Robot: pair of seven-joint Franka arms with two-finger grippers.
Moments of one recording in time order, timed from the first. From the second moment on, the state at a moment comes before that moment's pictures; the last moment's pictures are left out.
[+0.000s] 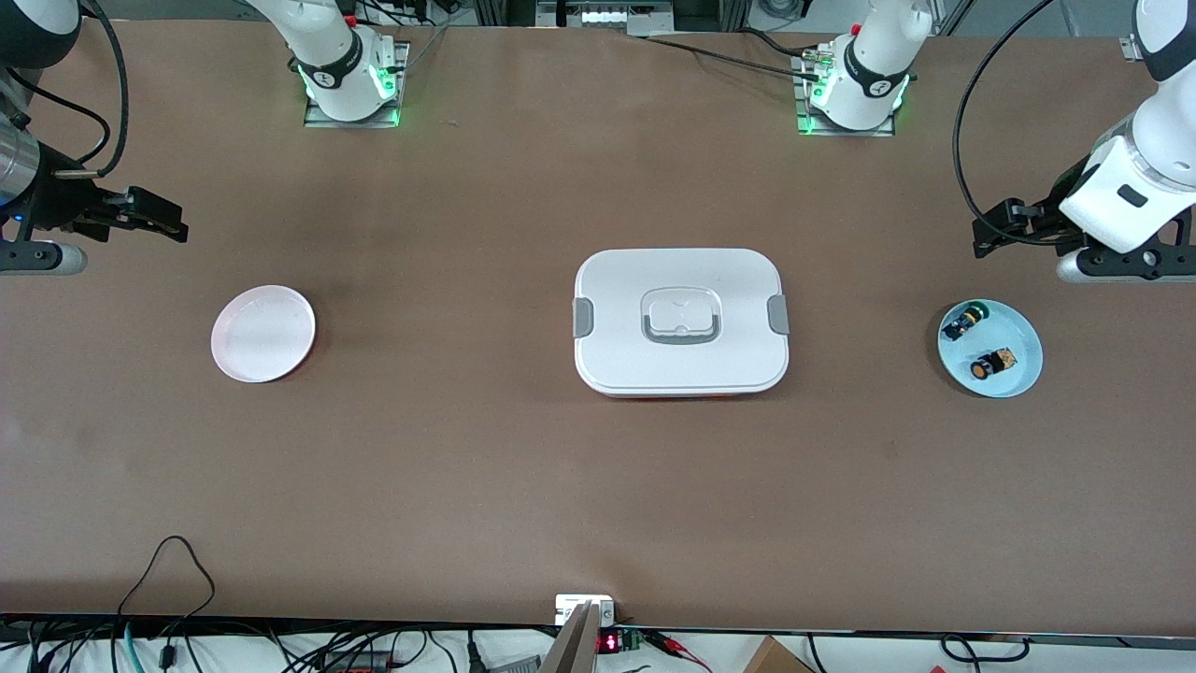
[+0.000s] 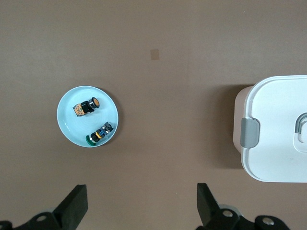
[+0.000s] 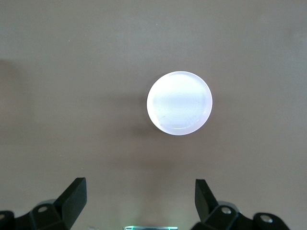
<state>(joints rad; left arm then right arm) -0.03 0.02 -0.04 -1.65 0.03 1.61 -0.10 0.00 0.06 0.00 -1.59 -0.01 1.53 0.00</state>
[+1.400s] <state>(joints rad) 0.17 0.21 -0.02 -1.63 -0.02 1.61 -0.05 0.00 0.06 0.00 -1.59 -0.01 1.53 0.00</state>
